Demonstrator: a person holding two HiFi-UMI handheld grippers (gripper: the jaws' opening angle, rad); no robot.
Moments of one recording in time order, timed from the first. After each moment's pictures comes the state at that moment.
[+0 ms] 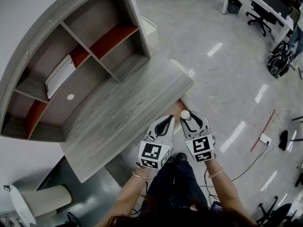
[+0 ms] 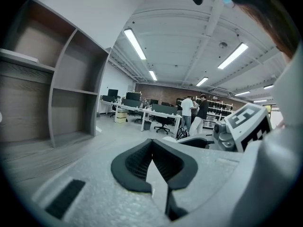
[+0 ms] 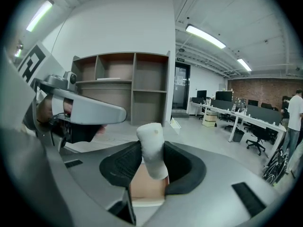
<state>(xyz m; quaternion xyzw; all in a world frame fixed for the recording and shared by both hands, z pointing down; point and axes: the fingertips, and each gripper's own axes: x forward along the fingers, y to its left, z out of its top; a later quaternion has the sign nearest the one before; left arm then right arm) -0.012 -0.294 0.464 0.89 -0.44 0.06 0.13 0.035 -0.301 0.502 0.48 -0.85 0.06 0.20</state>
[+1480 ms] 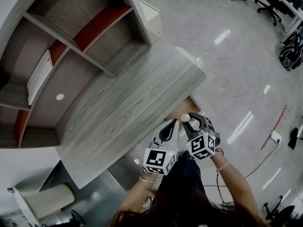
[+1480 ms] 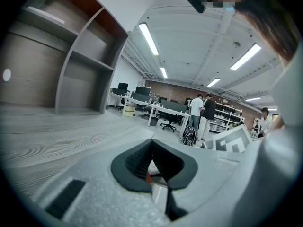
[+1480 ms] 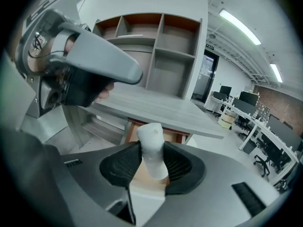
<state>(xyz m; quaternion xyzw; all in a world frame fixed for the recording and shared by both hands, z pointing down) -0.026 -0.327 0.591 0.86 -0.48 0.05 0.18 0.010 -0.336 0.680 0.37 -0.87 0.00 0.34</state>
